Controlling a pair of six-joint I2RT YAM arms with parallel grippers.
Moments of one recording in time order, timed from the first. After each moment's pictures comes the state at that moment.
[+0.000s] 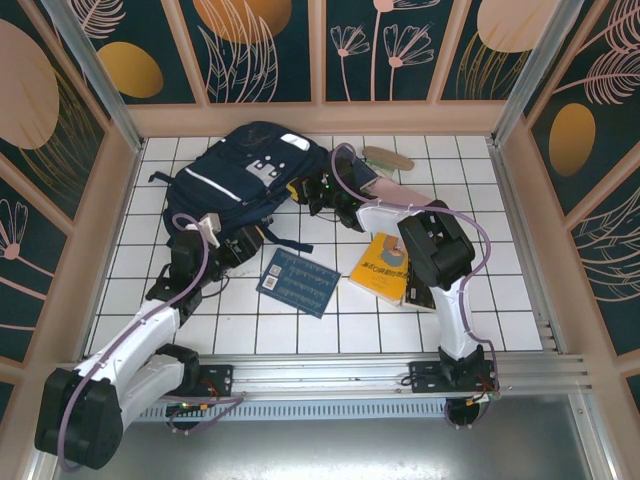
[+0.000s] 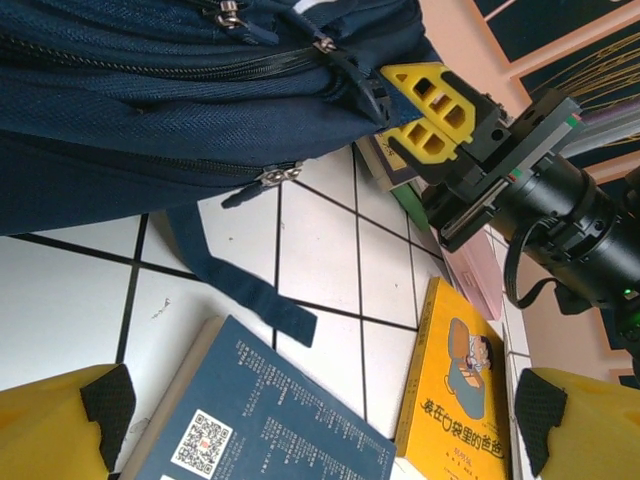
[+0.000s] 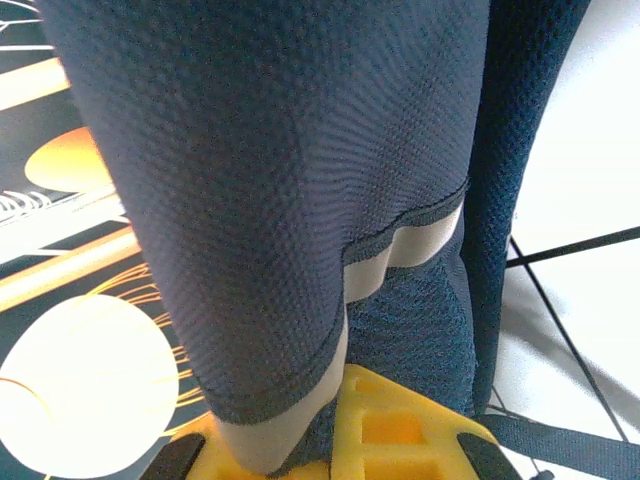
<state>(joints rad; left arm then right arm) -0.29 0.95 0.41 0.09 0.29 -0.87 0.62 2.13 1.39 0.38 -0.40 1.71</state>
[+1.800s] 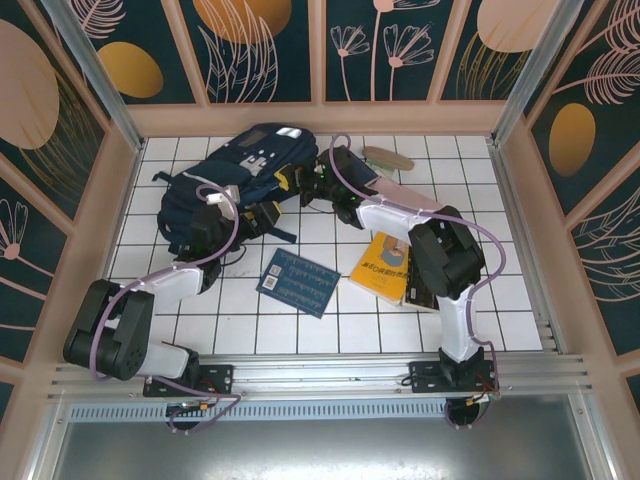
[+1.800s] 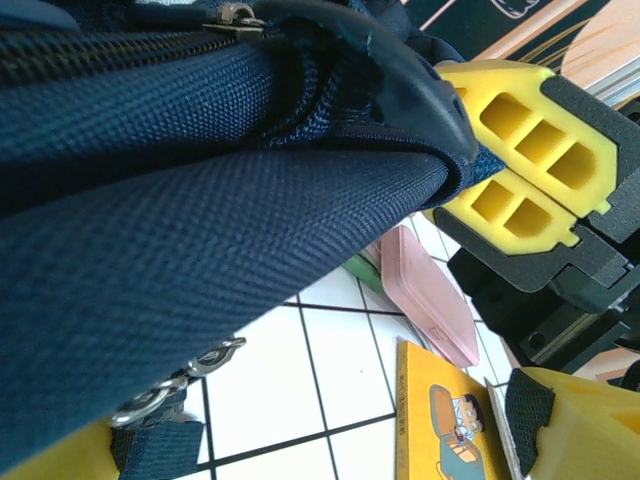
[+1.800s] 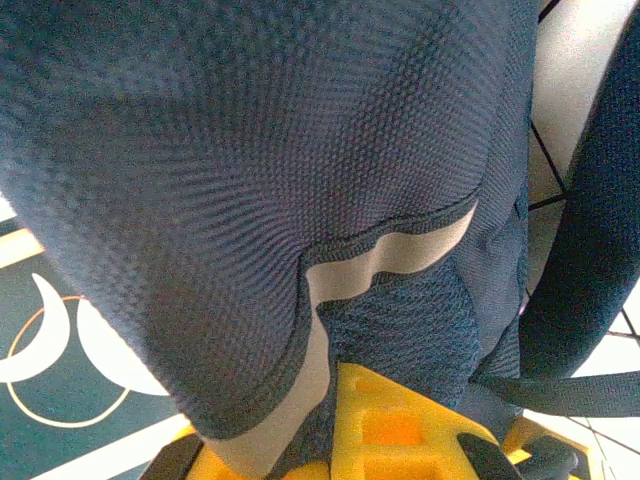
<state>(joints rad) -0.30 1.40 0.54 0.60 0.36 -0.78 0.66 2.02 1.43 0.38 -0.43 1.76</state>
